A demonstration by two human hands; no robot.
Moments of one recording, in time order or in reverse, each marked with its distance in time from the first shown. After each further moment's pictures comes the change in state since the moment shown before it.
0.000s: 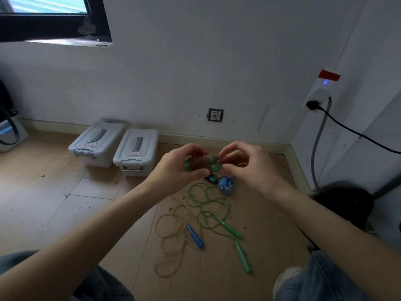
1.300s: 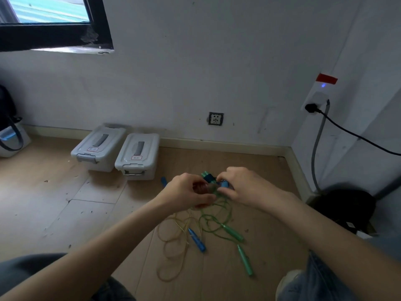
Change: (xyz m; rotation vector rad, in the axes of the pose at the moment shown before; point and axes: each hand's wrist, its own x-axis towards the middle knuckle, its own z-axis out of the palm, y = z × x) left_hand -0.009 -0.017 0.028 0.063 -0.253 -0.260; right_hand 0.008 0.029 0.014 -0.758 -0.329 -0.145
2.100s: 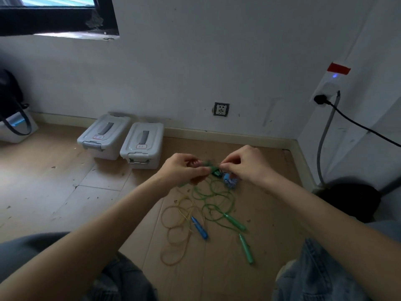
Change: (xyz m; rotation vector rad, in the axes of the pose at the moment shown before) left_hand 0.007 -0.007 -0.014 -0.342 0.110 -0.172; right_hand 0.011 -0.003 -0.004 0.455 0.137 0.219
